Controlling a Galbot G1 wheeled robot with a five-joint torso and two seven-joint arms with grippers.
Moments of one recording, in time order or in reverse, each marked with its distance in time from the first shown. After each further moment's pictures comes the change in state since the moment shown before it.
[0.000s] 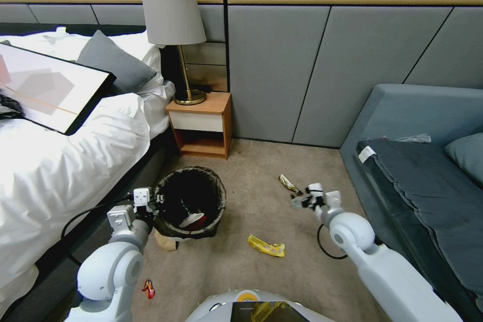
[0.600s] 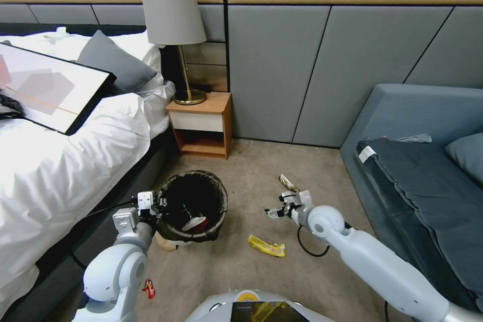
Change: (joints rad) left arm -0.004 -0.036 0.013 0.025 0.046 0.000 0.018; right arm 0.171 -0.008 -0.340 -0.155 0.120 0.010 -0.012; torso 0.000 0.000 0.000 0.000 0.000
